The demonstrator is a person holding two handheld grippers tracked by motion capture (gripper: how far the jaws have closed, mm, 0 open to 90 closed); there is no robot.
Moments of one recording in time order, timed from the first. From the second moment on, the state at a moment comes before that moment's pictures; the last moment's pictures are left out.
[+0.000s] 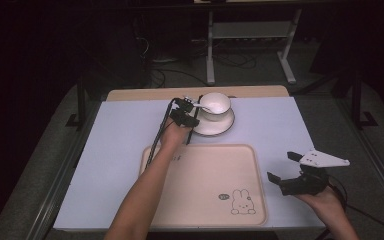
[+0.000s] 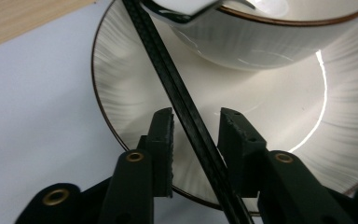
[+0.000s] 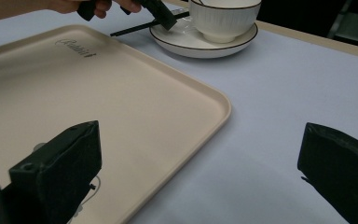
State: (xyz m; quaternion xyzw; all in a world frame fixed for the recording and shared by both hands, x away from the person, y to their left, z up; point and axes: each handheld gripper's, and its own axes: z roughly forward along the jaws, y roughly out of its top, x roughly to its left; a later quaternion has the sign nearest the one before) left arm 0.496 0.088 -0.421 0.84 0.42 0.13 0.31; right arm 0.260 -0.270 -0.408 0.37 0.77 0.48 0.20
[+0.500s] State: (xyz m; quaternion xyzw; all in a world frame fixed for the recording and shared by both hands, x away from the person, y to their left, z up) left arm 0.509 0.089 -0.422 0.84 0.41 0.16 0.31; right arm 0.256 -0.270 -0.407 0.37 0.77 0.48 0.20
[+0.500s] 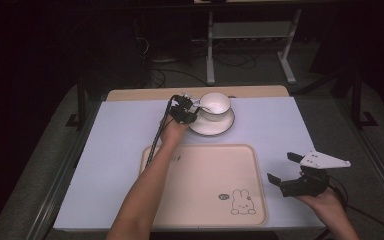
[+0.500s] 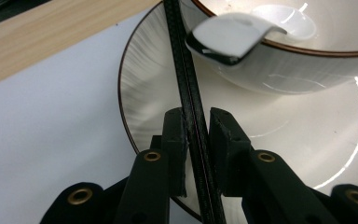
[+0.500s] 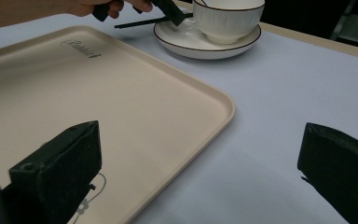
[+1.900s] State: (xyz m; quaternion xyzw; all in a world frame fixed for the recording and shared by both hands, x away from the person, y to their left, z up) left arm 0.486 0.150 -0.401 0.83 0.39 0.12 0.37; right arm 0.255 -0.268 -0.409 0.36 0.78 0.47 0.20
